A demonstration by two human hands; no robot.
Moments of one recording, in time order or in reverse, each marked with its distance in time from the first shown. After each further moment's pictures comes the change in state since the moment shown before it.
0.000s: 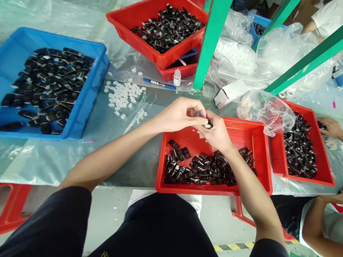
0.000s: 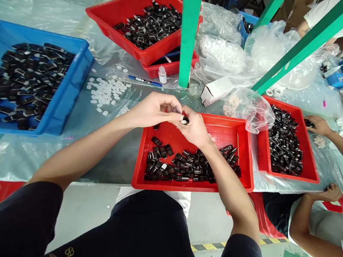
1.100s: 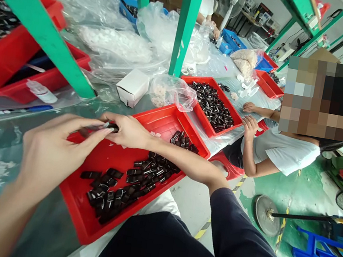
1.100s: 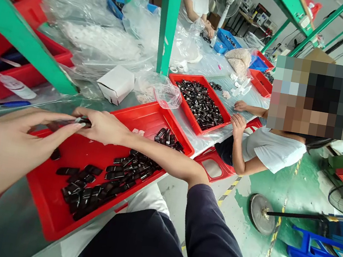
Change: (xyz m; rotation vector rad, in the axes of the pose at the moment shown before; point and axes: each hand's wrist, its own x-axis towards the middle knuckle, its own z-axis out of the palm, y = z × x) left_hand -0.010 0.025 0.022 0.524 0.240 0.194; right_hand 0.007 0.003 -0.012 -0.109 -0.053 0.094
